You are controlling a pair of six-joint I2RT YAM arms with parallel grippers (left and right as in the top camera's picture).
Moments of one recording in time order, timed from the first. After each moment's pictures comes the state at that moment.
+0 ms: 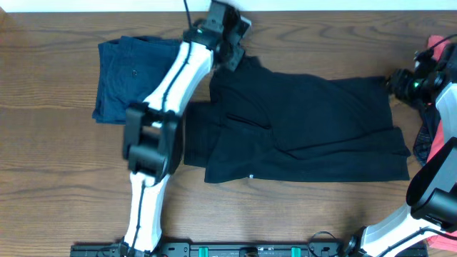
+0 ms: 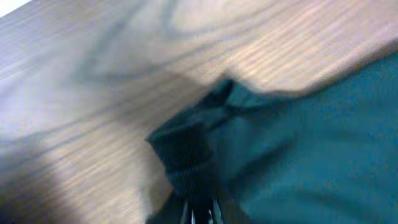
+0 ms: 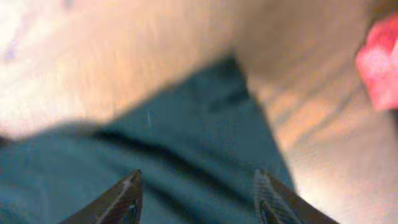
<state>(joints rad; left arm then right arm) -0.36 2.27 2.05 -0.79 0.15 0.18 -0.42 1.88 1.43 -0.62 -0.32 0.12</state>
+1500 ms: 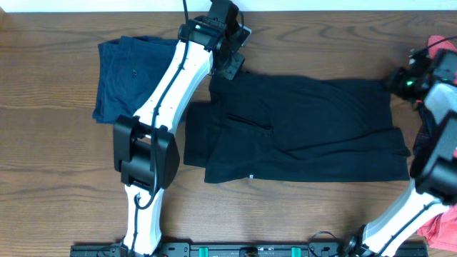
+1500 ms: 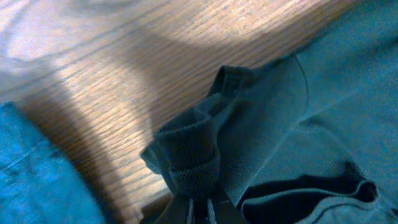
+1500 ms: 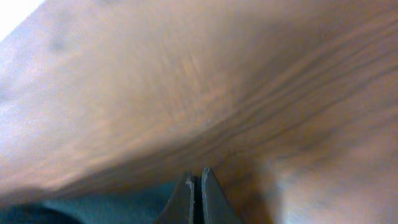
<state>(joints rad) -0.39 2.16 2.05 -1.06 0.07 0.17 -0.46 2.05 1.43 -0.34 -0.42 0.15</state>
